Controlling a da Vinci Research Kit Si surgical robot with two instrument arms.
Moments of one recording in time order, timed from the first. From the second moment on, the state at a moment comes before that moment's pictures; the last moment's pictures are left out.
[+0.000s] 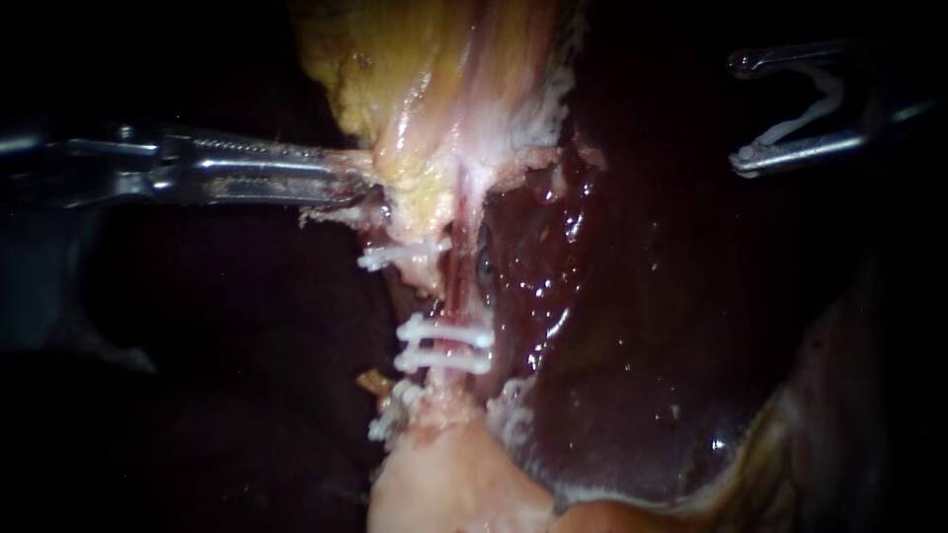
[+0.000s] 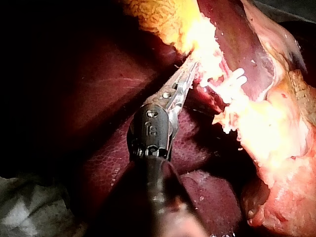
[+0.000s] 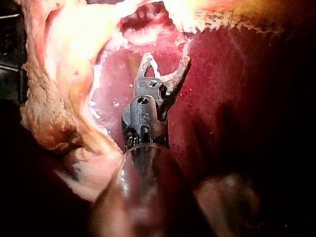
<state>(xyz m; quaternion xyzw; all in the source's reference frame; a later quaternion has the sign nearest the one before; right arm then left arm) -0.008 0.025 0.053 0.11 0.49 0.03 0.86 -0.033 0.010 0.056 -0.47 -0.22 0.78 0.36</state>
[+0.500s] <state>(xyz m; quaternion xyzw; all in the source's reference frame) -0.008 0.025 0.053 0.11 0.49 0.03 0.86 -0.027 0.013 0.049 -0.48 -0.20 0.76 0.38</state>
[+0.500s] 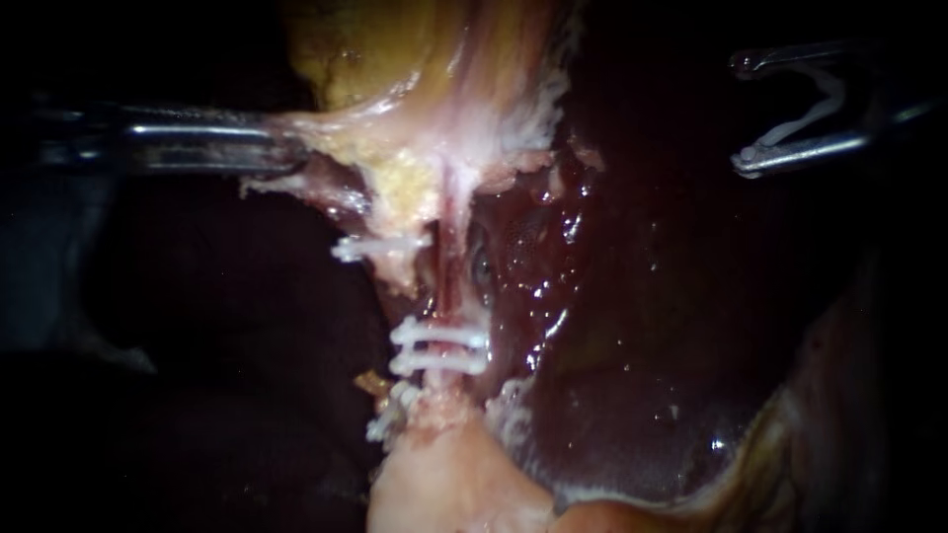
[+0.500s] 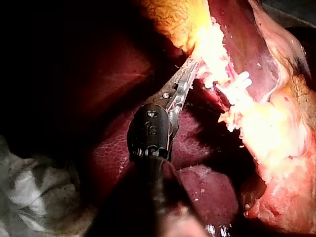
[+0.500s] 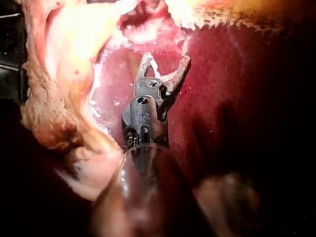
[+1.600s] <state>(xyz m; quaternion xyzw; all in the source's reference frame) -0.002 0.020 0.053 0.19 0.50 0.10 0.84 -0.025 0.013 0.045 -0.50 -0.20 0.74 0.40</state>
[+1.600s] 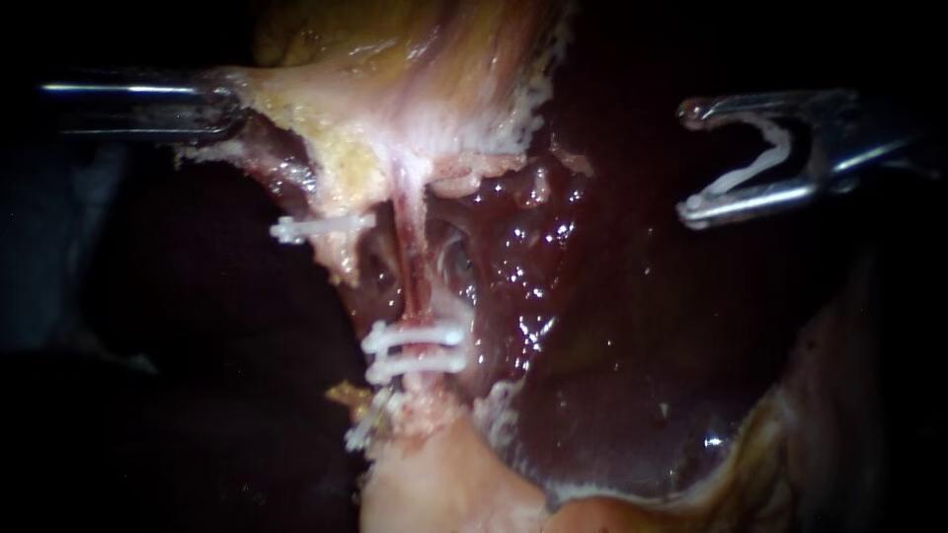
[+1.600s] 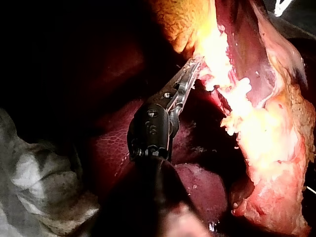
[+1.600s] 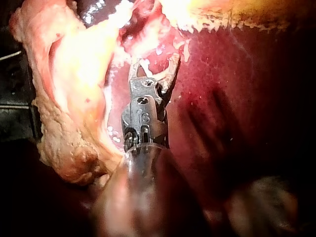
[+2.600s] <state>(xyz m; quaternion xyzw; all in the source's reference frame) 0.010 0.015 0.058 0.29 0.52 0.20 0.78 -0.025 0.013 0.046 -0.50 -0.20 0.74 0.40</state>
